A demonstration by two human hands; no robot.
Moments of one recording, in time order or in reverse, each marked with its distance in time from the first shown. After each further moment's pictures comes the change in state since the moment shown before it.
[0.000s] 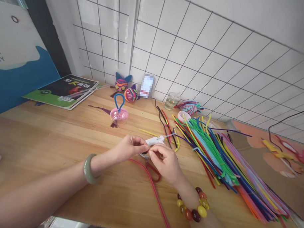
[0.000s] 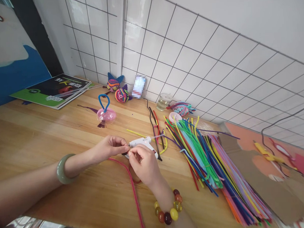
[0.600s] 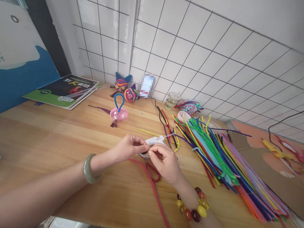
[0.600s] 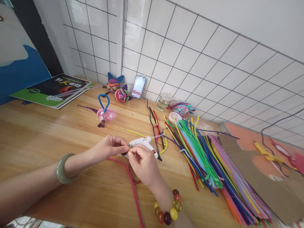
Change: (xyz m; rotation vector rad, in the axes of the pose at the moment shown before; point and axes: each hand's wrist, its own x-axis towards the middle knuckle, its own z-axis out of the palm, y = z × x) left_hand -0.001 0.001 0.000 0.022 -0.008 -0.002; right_hand 0.000 -0.001 0.000 0.007 0.002 0.009
